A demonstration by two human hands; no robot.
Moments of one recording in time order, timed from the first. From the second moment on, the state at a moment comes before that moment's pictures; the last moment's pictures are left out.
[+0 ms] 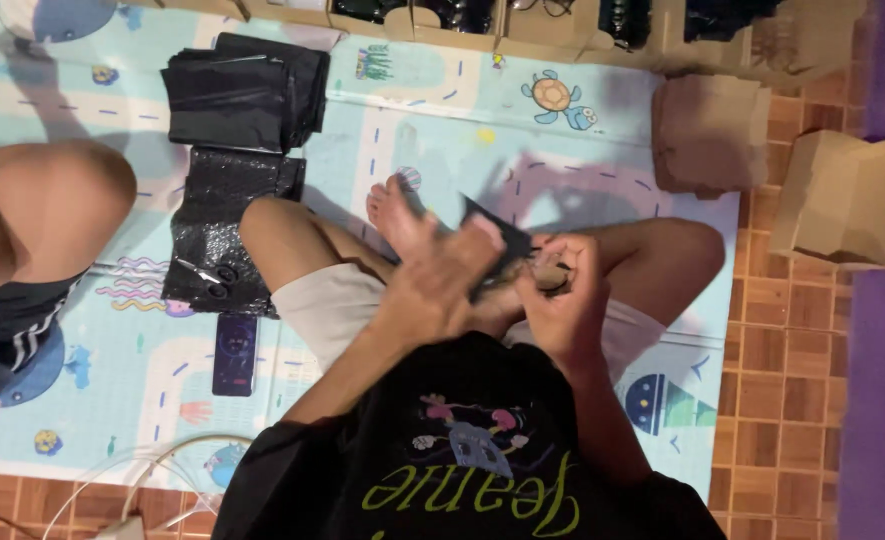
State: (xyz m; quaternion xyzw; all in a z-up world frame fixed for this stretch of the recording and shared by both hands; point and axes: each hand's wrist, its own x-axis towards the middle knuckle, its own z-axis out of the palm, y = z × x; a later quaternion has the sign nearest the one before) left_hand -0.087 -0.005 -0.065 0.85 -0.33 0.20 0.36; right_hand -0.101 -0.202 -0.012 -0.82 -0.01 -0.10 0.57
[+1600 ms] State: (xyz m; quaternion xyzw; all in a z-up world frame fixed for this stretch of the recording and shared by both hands) left_hand 0.036 -0.075 -0.270 0.22 0.22 0.01 0.95; right_hand 0.039 -0.227 -0.254 -0.73 -0.05 -0.23 0.64
